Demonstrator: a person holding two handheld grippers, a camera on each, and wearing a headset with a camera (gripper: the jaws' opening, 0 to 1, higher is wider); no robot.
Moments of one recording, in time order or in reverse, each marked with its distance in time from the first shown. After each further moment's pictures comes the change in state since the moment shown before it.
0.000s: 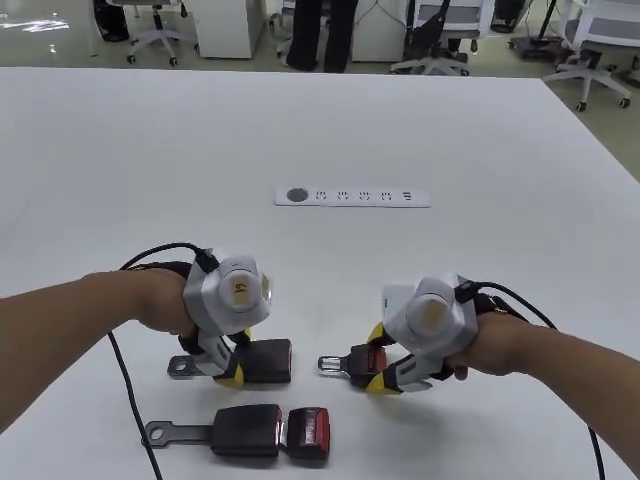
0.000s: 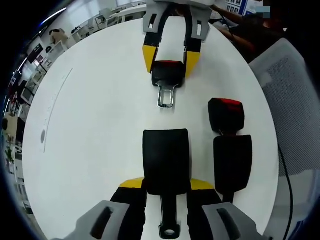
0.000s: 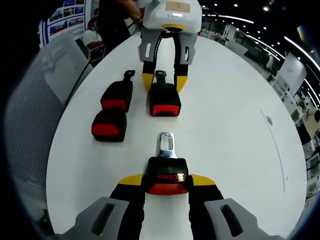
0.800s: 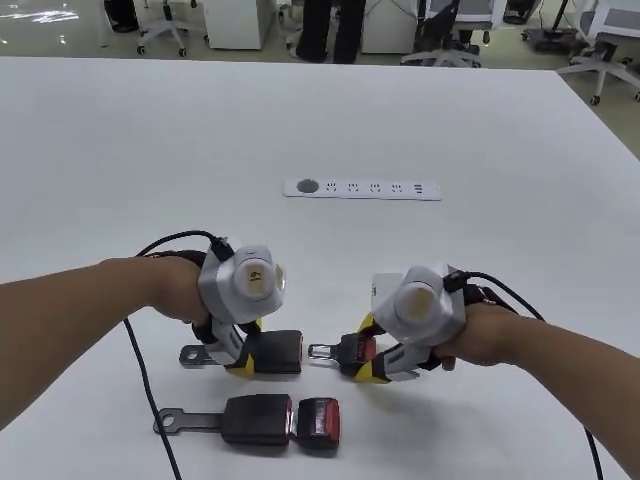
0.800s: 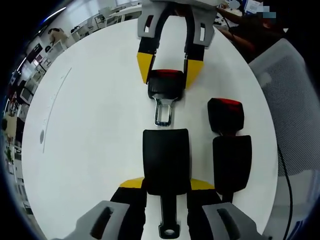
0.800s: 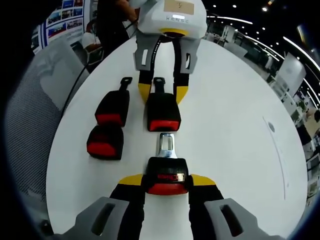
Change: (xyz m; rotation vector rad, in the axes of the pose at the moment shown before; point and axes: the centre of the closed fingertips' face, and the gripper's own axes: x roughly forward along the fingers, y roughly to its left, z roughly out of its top) left arm 0.002 0.000 -0.001 0.000 0.007 -0.010; right arm 0.013 0.000 0.023 0.010 -0.021 -0.003
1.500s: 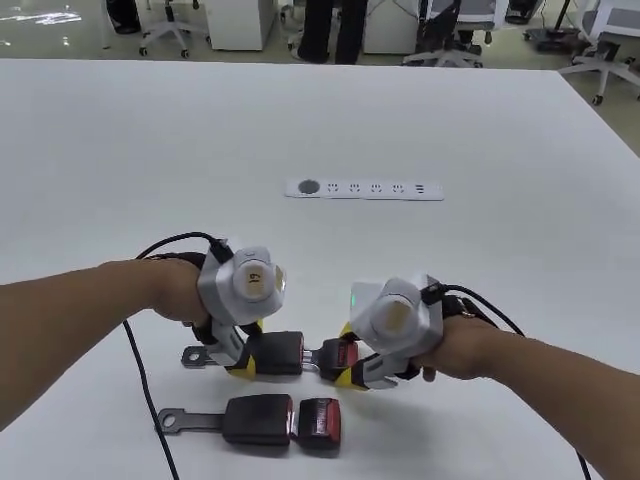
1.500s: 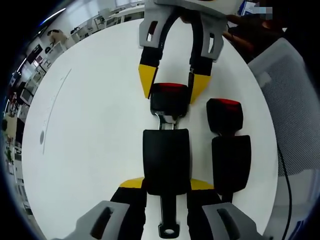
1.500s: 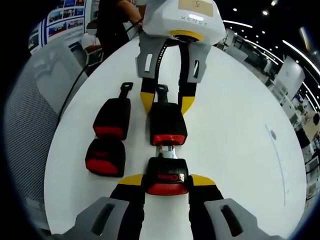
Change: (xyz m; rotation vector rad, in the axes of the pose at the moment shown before) left arm 0.000 -0.001 0.002 0.003 -0.014 0.003; right arm 0.011 0.008 0.017 -0.013 -0.028 -0.019
